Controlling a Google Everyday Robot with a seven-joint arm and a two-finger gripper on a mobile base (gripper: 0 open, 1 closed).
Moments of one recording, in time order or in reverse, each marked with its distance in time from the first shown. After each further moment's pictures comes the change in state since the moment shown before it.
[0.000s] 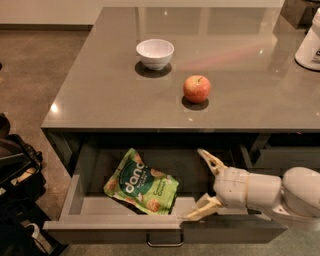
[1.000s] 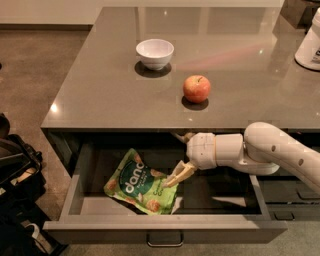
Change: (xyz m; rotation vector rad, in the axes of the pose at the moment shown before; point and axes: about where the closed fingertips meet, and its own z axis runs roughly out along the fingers) arm -0.049 -0.056 0.082 -0.158 -0.120 -0.187
